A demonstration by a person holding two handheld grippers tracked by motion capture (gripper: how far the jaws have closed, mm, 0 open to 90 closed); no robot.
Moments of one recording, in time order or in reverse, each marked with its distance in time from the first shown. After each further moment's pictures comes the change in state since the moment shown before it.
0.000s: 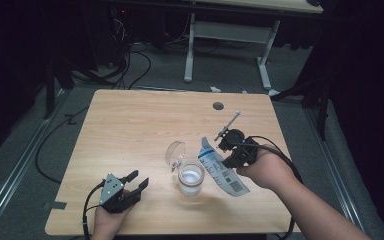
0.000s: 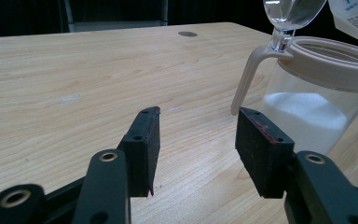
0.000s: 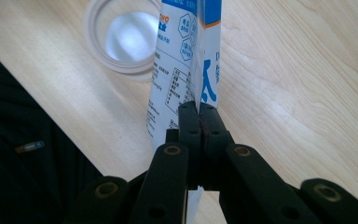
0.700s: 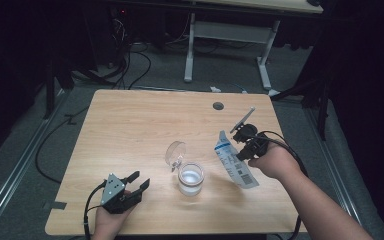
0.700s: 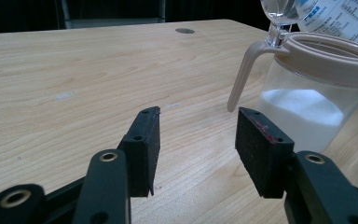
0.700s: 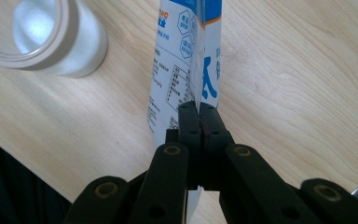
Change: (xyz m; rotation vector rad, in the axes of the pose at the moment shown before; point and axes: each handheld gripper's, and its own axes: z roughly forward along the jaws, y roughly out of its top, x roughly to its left) left arm -0.001 -0.003 0.000 0.011 -0.001 -0.002; right arm -0.054 -0.015 0.031 0.041 -0.036 0.140
